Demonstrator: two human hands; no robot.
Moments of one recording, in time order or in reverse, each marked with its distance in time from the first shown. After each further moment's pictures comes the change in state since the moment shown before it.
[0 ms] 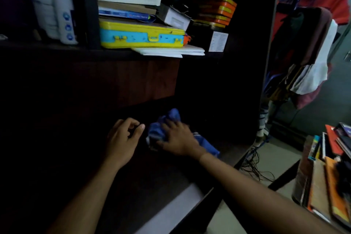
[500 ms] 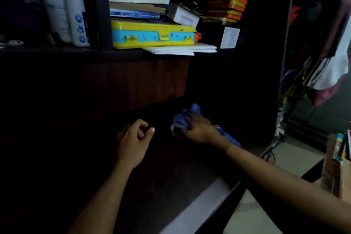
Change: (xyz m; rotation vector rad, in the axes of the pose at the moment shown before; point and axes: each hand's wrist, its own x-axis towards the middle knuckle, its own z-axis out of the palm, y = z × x) left_hand -0.001 0.001 -0.009 0.084 0.019 -0.060; right_hand 0.031 0.043 -0.001 0.048 0.018 0.032
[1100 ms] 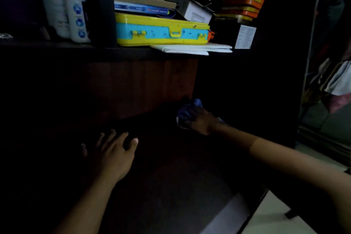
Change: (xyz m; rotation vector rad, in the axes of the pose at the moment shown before) left_hand 0.018 -0.043 -0.022 0.538 -0.183 -0.261; right_hand 0.068 0.018 -0.005 0.018 -0.095 -0.016
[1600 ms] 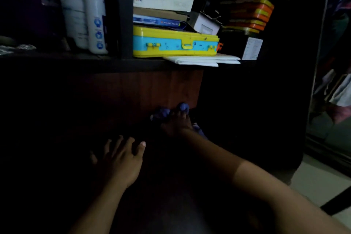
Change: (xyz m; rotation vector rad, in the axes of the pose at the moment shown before) left_hand 0.000 0.009 -0.001 -0.037 0.003 0.005; right_hand 0.039 -0.112 0.006 0.095 0.058 0.248
